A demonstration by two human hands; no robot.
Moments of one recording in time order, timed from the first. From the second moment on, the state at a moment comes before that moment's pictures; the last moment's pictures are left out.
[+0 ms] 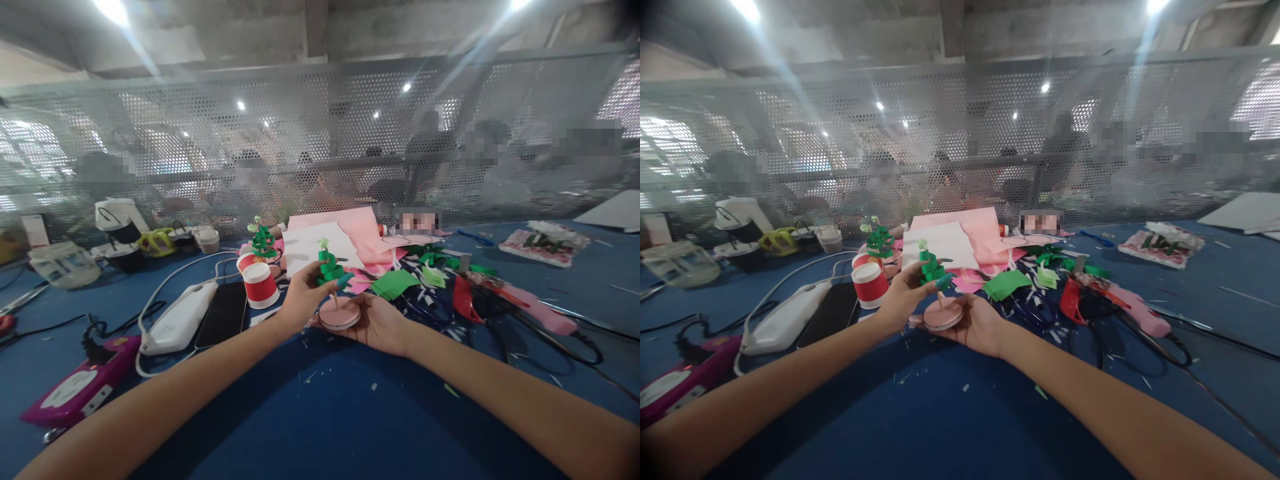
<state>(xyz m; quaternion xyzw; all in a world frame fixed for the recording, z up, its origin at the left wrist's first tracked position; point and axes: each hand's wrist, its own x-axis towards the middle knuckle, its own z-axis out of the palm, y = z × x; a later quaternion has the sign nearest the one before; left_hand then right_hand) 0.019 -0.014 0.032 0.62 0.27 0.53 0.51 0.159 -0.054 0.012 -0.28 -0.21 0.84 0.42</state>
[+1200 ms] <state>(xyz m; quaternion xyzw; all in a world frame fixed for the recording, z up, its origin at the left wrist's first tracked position) 0.020 -0.017 0.034 0.62 0.29 0.52 0.50 0.159 -0.056 0.014 -0.27 -0.19 0.85 0.42</state>
